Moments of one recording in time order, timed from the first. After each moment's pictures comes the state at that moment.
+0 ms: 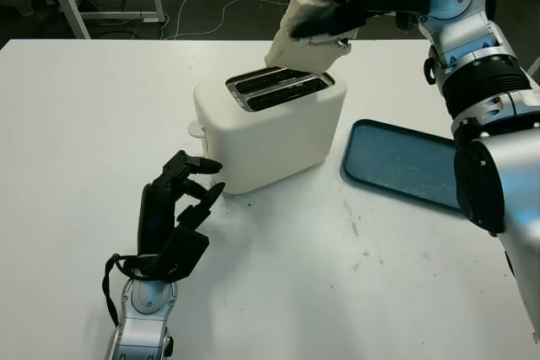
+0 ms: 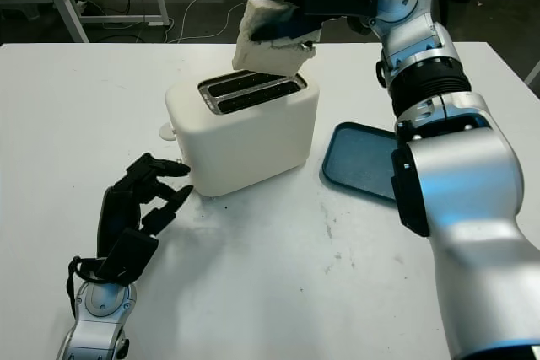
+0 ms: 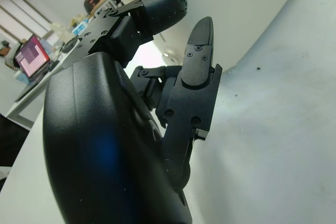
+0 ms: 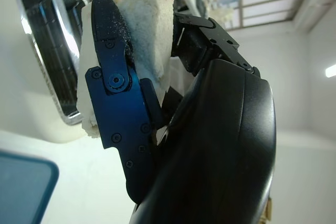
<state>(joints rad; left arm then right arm) 0.16 0.02 -0.07 -0.24 0.28 -0.12 0.12 -1.38 -0.39 0.15 1.19 -0.25 -0.46 0.76</state>
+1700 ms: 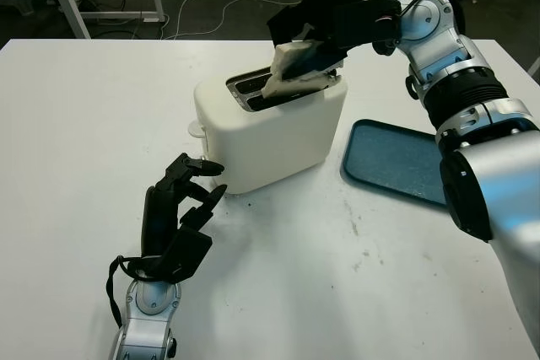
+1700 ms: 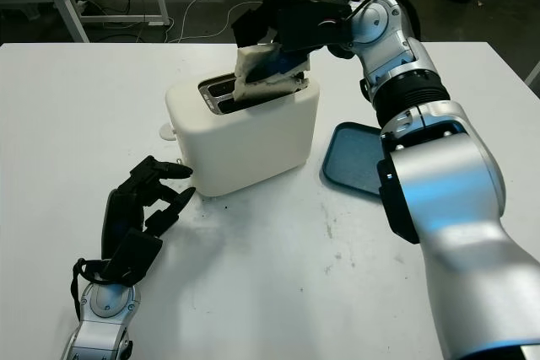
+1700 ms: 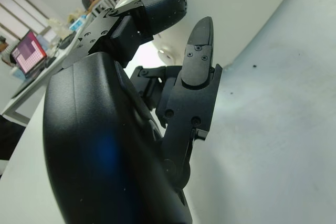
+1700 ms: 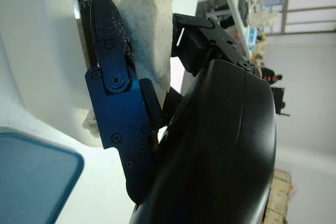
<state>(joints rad) 0.16 0.01 -0.09 -0.22 0.28 -0.12 0.14 -1.36 -0.35 0.22 1.22 -0.29 -0.44 0.80</state>
